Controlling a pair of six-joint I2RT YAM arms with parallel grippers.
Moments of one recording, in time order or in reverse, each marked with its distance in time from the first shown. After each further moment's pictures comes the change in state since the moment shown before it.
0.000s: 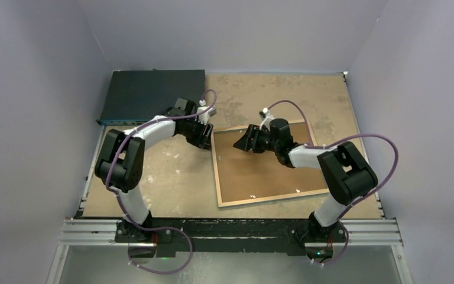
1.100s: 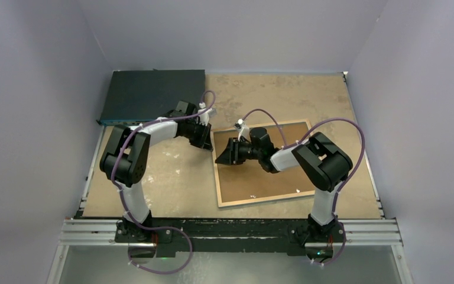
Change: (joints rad) left arm 0.009 0.079 -0.025 0.118 0.104 -0.109; right arm 0.208 0.259 0.059 0.248 -0.180 0.049
